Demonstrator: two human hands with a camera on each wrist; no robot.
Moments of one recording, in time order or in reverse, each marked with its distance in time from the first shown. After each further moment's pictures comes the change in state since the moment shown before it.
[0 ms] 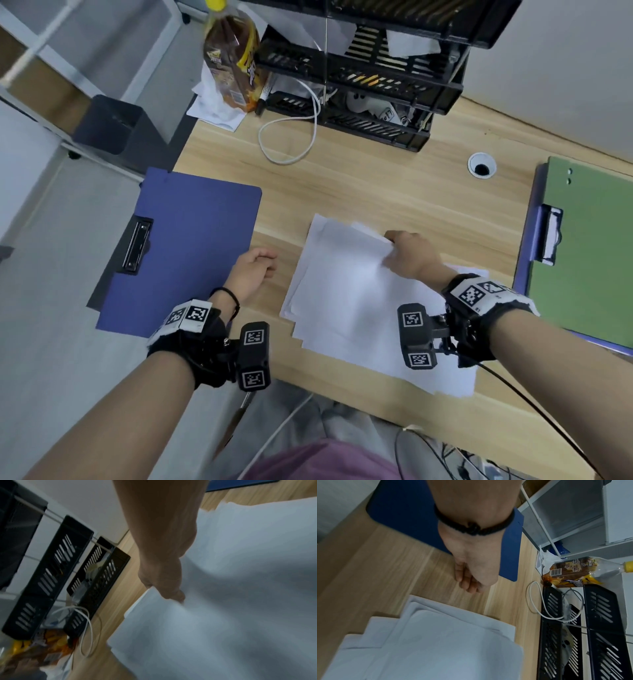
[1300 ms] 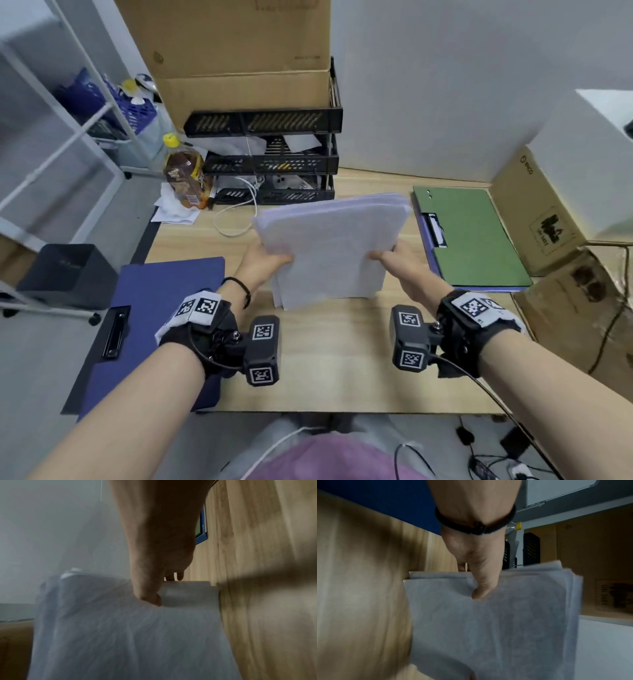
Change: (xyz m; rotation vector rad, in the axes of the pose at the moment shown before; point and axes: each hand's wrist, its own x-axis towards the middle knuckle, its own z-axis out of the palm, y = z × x) left_hand -0.104 0.115 0.028 -0.027 -0.222 0.579; right_hand -0.151 0.003 -0.026 1.228 0.464 0.031
